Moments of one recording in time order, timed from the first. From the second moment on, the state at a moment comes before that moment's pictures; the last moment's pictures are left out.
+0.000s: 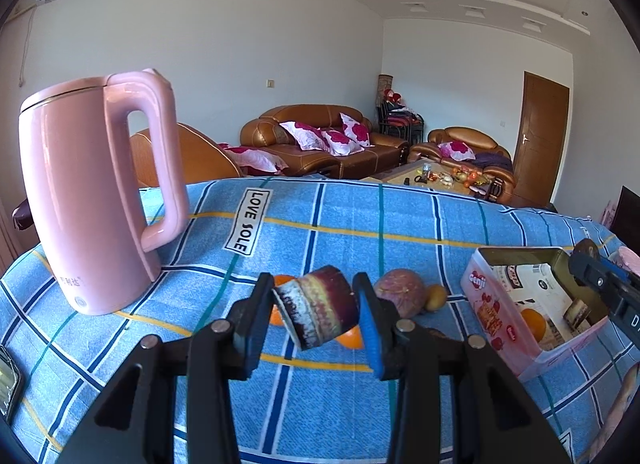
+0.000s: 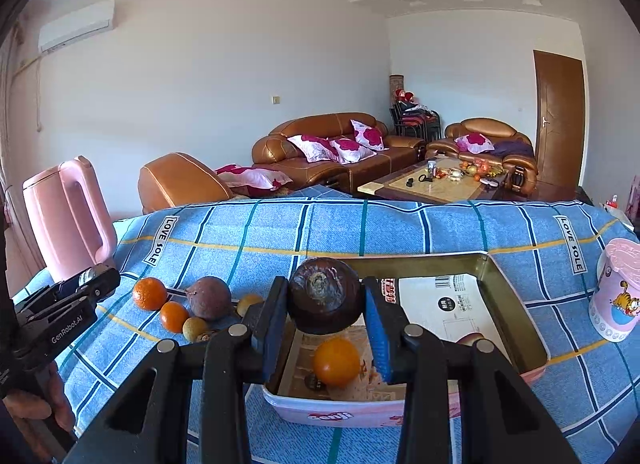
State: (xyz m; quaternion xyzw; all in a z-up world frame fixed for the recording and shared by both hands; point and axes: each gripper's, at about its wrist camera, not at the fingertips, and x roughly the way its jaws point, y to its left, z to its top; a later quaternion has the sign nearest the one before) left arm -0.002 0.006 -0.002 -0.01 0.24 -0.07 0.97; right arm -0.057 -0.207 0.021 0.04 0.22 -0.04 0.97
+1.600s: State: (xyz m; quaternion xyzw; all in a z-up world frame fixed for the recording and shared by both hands) left arm -0.011 -0.216 -0.003 0.06 0.28 -0.22 0.93; right arm -0.047 -0.336 0.009 0.05 0.26 -0.10 0.96
